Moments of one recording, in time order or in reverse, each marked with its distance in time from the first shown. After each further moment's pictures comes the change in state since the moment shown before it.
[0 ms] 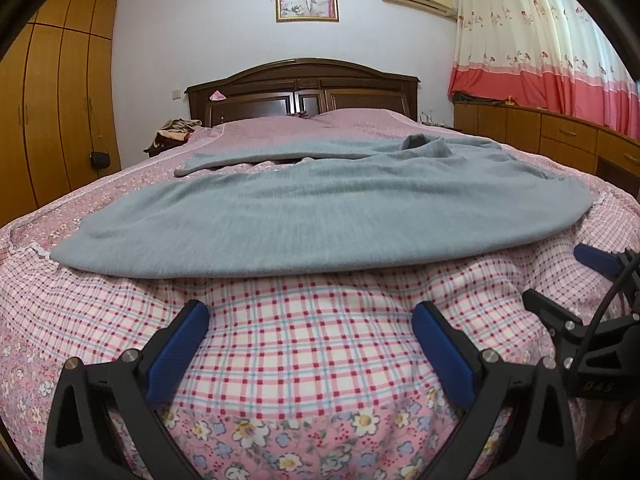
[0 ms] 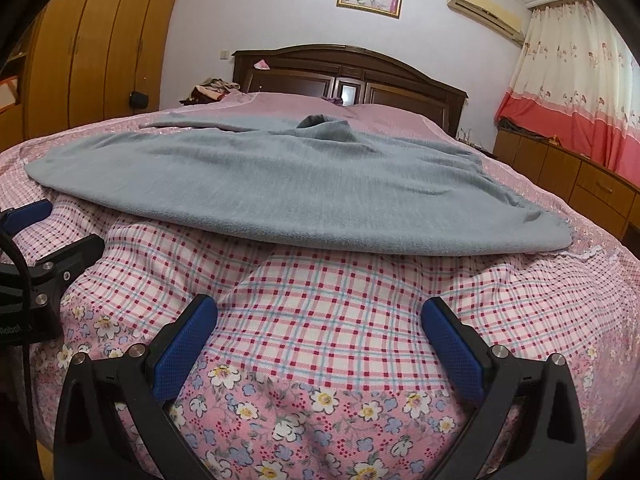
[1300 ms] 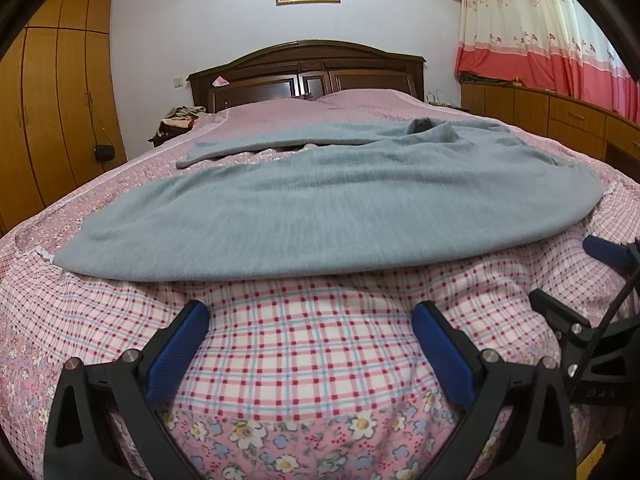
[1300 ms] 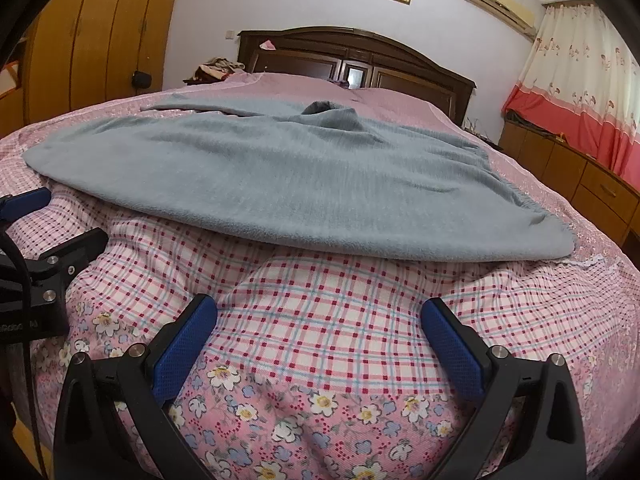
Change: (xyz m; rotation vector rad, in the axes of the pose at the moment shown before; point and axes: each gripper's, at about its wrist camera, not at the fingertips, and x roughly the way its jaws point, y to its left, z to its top) left arm 0.005 -0.004 0.013 0.025 0.075 0.037; right arm 0.011 0.002 0.008 -0.039 0.074 -0.002
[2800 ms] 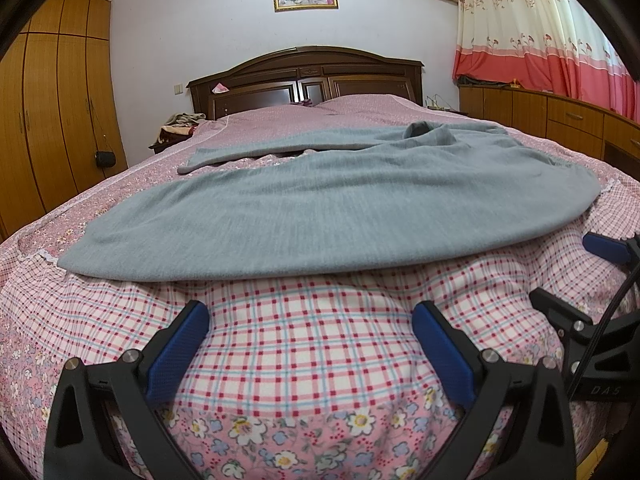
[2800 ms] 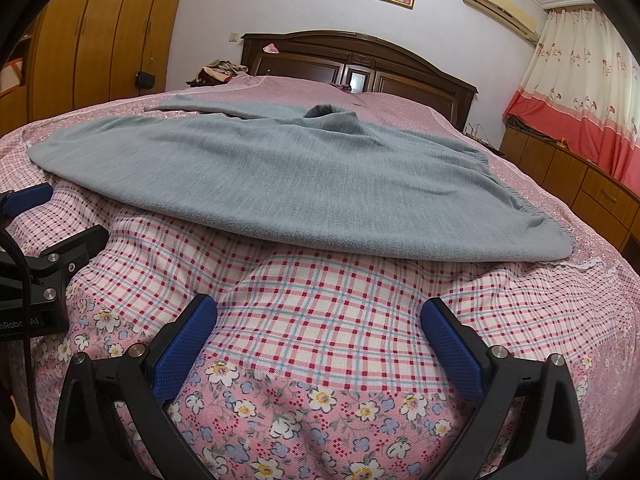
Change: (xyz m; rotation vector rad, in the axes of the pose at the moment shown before) left arm -0.006 -0.003 -0.004 0.013 -0.016 0.006; right arm -0.002 0.000 -0.002 -0.012 -0.007 0.005
